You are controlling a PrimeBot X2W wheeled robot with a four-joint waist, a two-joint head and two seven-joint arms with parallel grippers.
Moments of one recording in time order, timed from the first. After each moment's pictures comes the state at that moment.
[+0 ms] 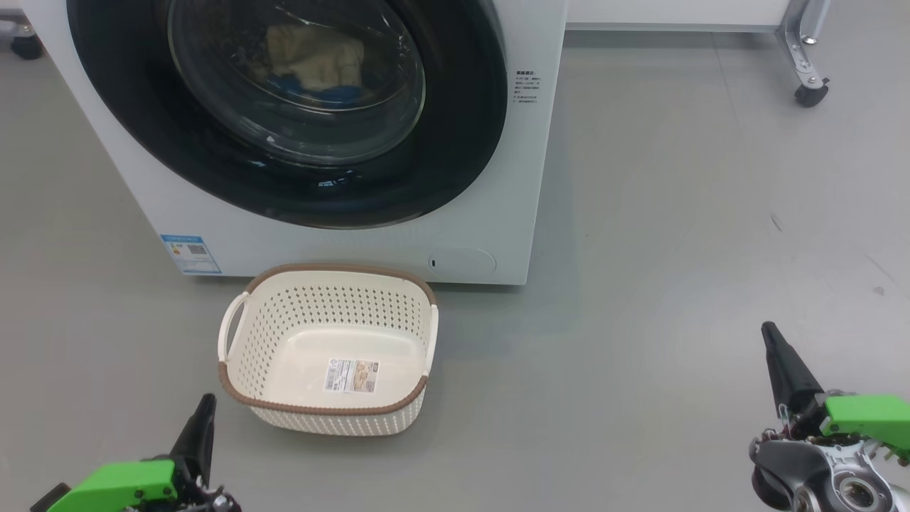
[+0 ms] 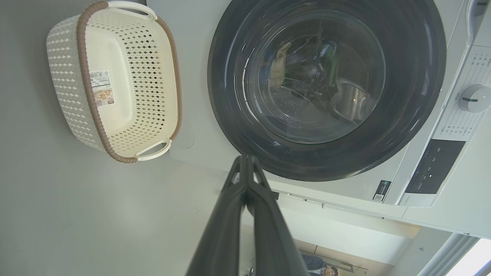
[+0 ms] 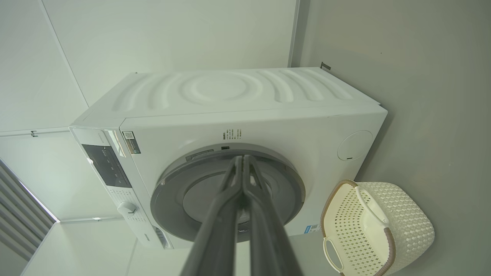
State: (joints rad) left arm -0.06 0.05 0.06 0.27 -1.62 -0.12 0.10; right arm -0.05 -0.05 -0.11 0.28 1.63 0.13 0.09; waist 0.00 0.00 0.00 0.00
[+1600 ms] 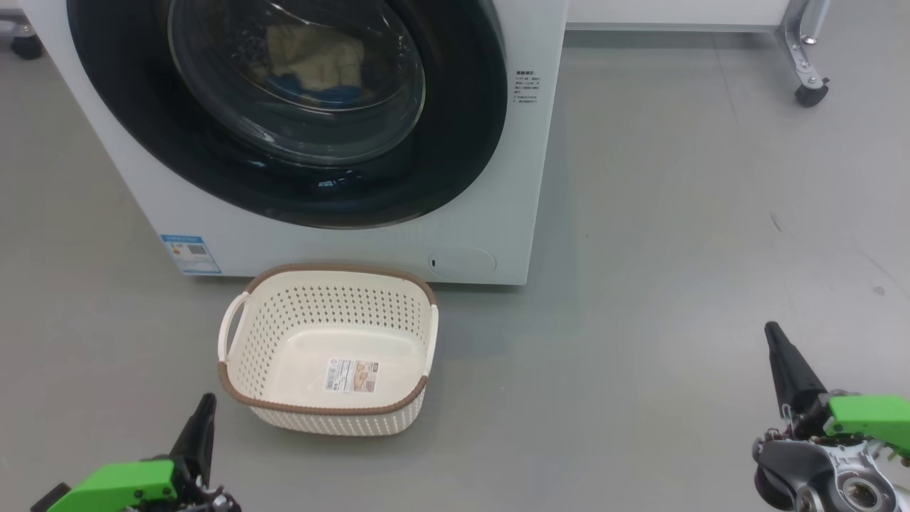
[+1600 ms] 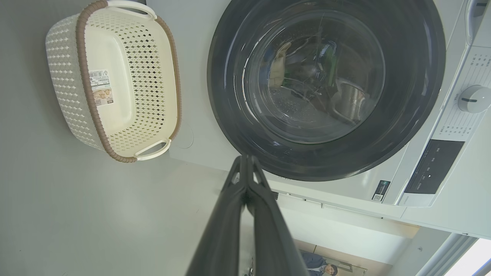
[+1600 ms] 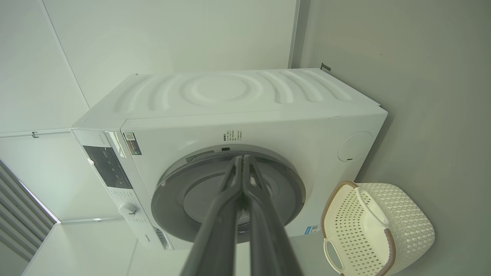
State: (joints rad) left arm -0.06 0.05 0.07 0.27 -1.62 -0.12 0.10; right arm -0.05 -0.05 -0.12 0.28 1.63 0.13 0.10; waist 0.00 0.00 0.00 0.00
